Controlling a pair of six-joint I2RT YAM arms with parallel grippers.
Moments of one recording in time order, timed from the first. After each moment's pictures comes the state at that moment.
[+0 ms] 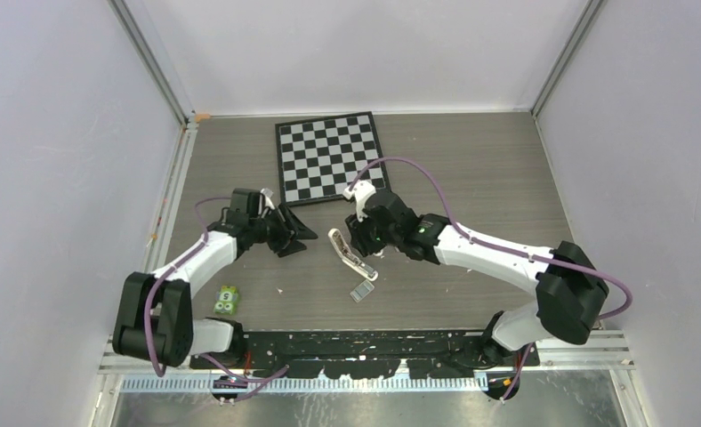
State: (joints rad) left arm -0.19 1.27 0.63 -0.24 0.56 -0.88; right arm 0.90 1.45 1.00 -0.24 0.02 0.15
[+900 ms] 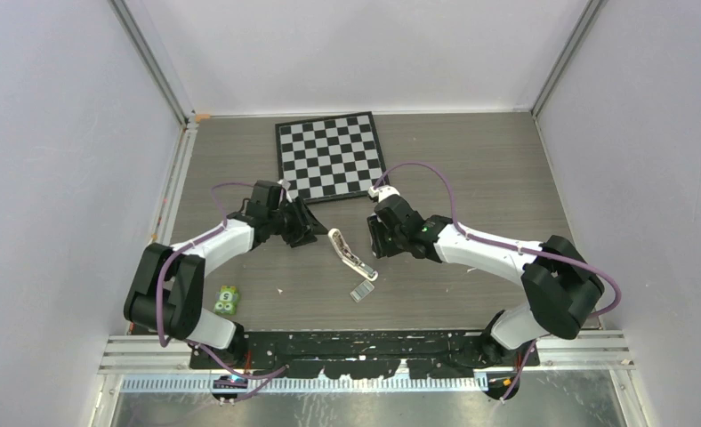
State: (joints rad) left arm -0.32 1.47 0.72 -0.10 0.42 -0.86; right arm 0.82 1.48 0.88 -0.27 0.12 0.38
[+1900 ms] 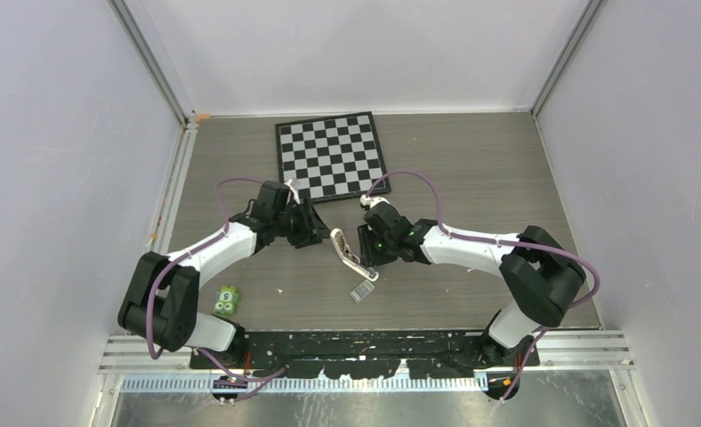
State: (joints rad) left arm -0.41 1.40 0.74 -0.16 0.37 -0.79; right arm 0.85 1.58 0.89 -0.24 0.03 0.52
